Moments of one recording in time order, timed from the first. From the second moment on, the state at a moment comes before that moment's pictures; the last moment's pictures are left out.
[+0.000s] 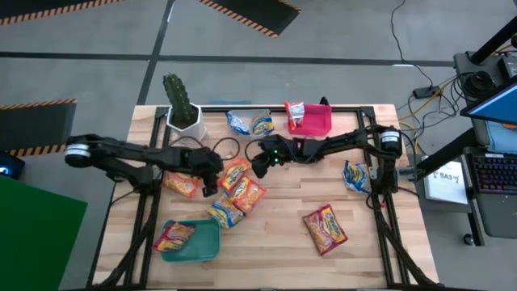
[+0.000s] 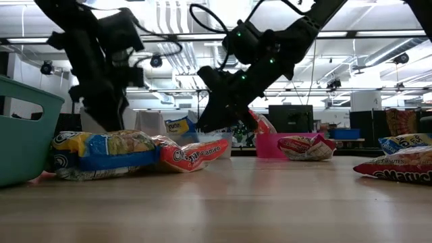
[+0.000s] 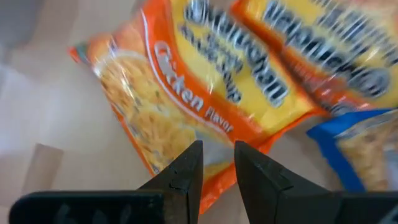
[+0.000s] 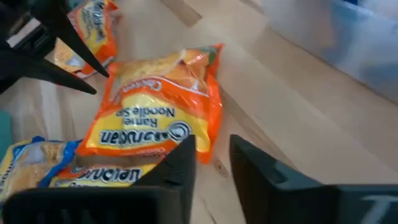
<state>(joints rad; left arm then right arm) 0.08 1.28 0.63 -0.46 -0.11 -0.14 -0.18 1.90 1.12 0.15 0.00 0.54</state>
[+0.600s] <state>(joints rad) 0.09 1.50 0.63 -0.24 -0.12 -0.11 -0.22 1.99 1.10 0.32 0.00 0.64</state>
